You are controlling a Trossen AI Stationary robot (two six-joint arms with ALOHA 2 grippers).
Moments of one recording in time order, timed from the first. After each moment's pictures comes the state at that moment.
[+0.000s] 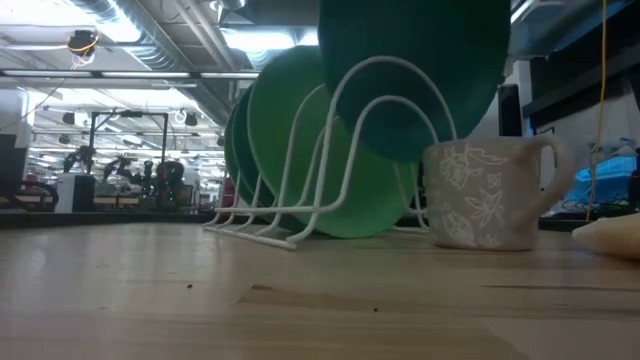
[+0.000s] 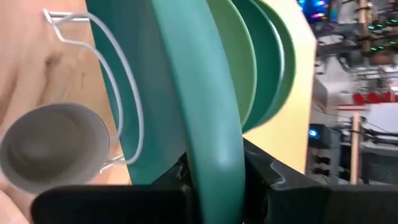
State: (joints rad) left arm -0.62 1.87 1.39 -0.26 -1.30 -0.64; right arm 0.47 1.61 1.72 -1.32 0.80 -0.10
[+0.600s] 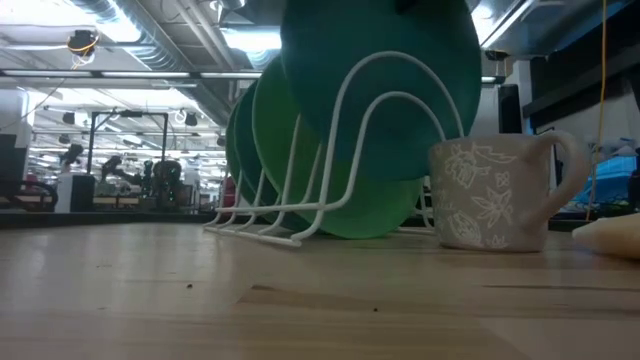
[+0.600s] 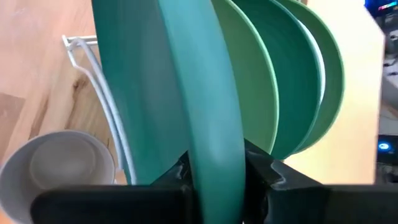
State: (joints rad) left arm -0.70 1.87 1.39 -0.33 -1.29 -0.65; right arm 0.28 1.62 1.72 -1.16 0.51 -0.26
